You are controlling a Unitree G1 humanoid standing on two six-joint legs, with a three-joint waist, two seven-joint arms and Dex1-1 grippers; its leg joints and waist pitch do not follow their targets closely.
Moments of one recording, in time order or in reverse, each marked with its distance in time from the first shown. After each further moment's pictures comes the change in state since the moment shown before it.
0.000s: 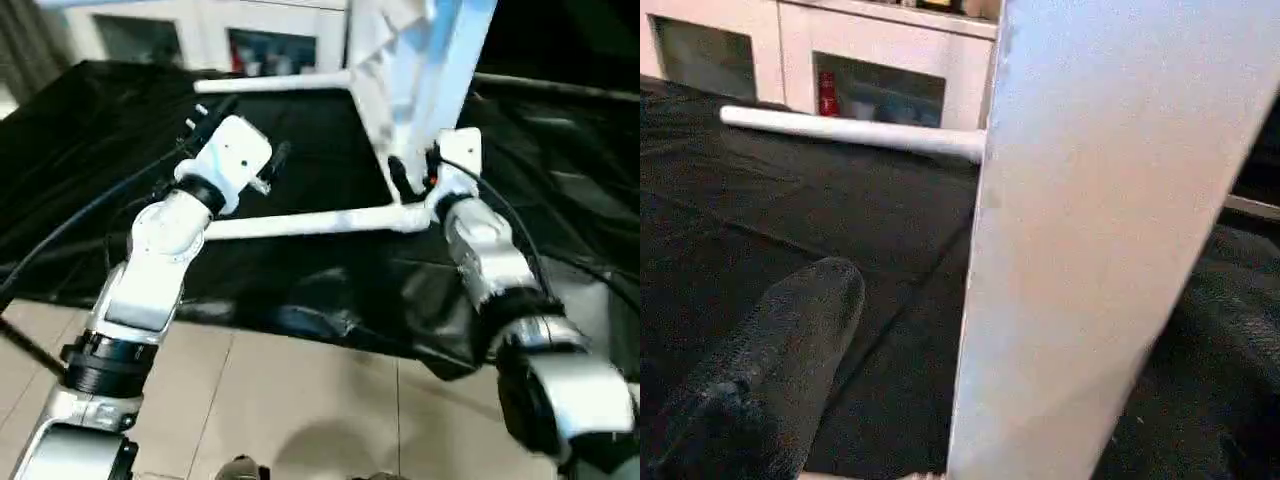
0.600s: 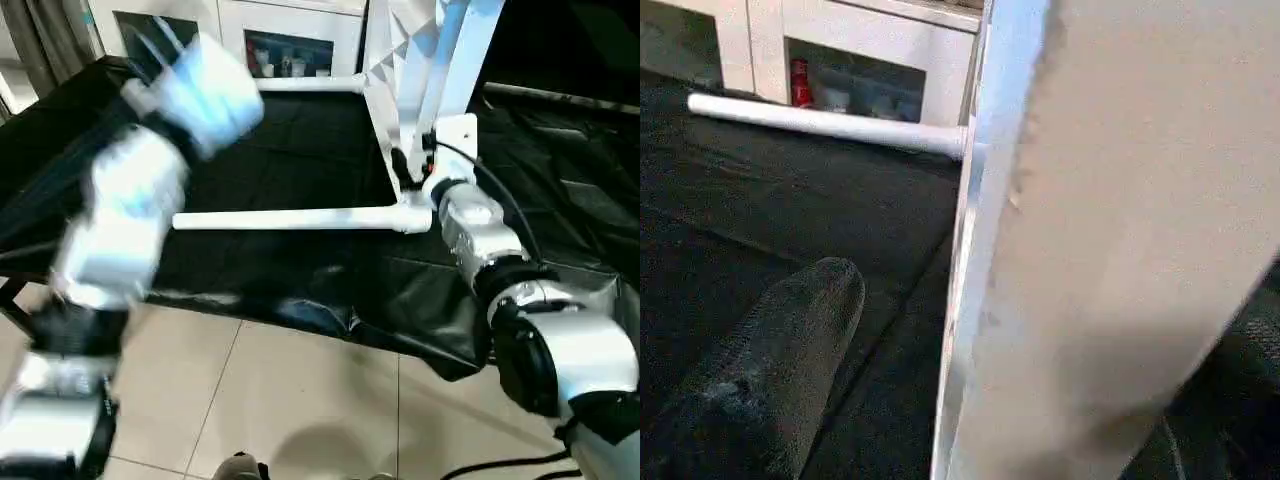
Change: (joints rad) left arm -0.203 0.109 0.067 0.018 0.170 -0.043 0.144; right arm -0.166 -0.008 -0.023 0.251 -0.037 -0.031 -0.120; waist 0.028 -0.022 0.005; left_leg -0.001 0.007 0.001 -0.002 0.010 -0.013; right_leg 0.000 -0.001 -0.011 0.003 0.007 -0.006
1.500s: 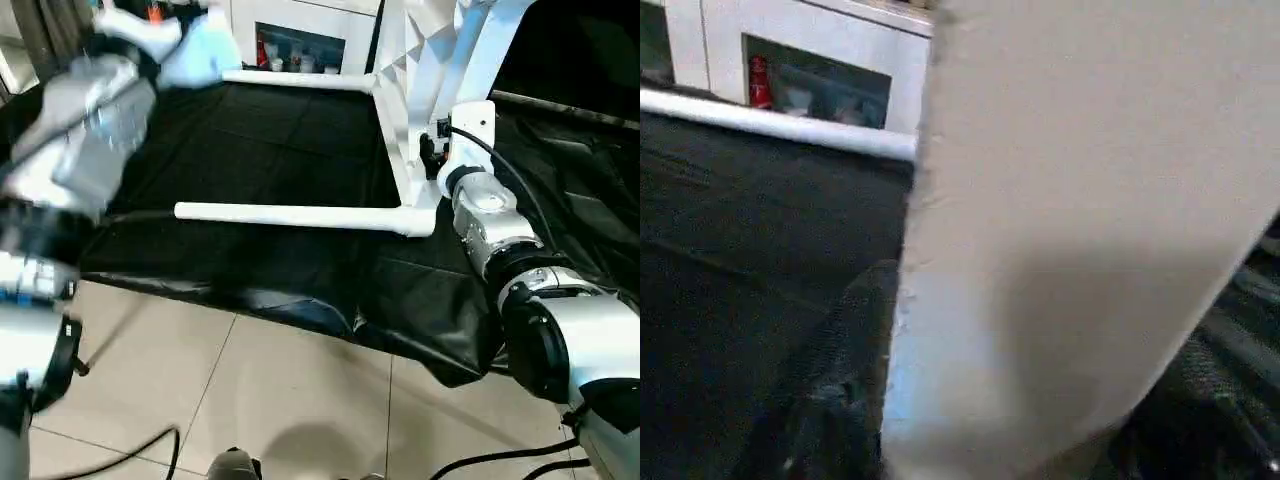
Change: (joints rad) left arm -0.327 0.146 -0.176 0.528 0.305 -0.217 0.115; right arm -0.033 -0.034 -0.036 0.035 -0.020 -0.001 -0.051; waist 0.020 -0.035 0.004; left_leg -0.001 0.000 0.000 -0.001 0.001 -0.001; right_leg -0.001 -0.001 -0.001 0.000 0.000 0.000
